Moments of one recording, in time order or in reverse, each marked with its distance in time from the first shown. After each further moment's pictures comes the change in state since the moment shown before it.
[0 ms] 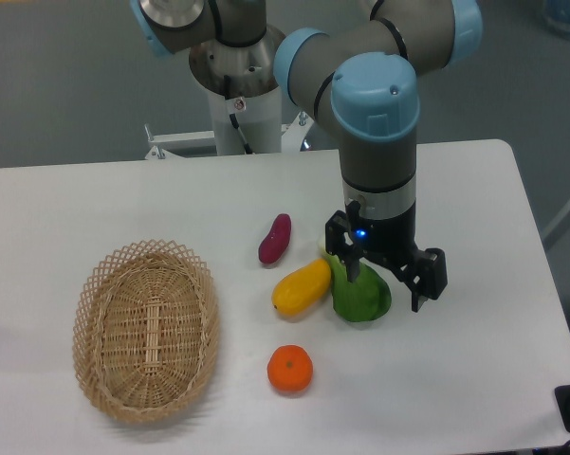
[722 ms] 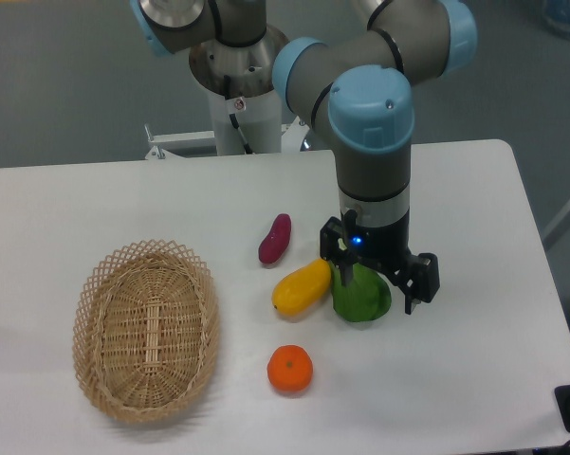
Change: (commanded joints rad) arm -0.011 -0.024 -0.075 0.101 -0.008 -0.240
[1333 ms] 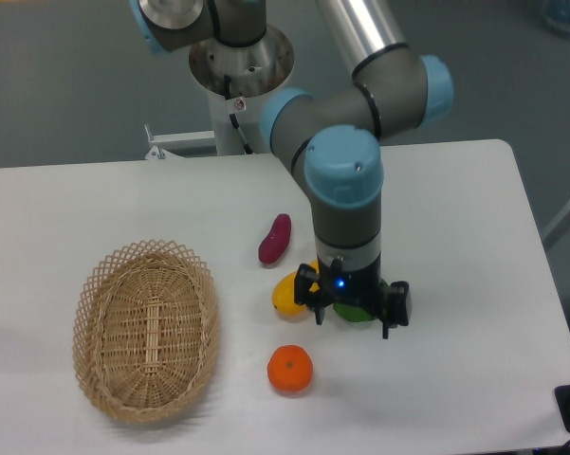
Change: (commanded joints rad) arm -0.063 -0.095 -0.038 0.025 -0.005 -0.275
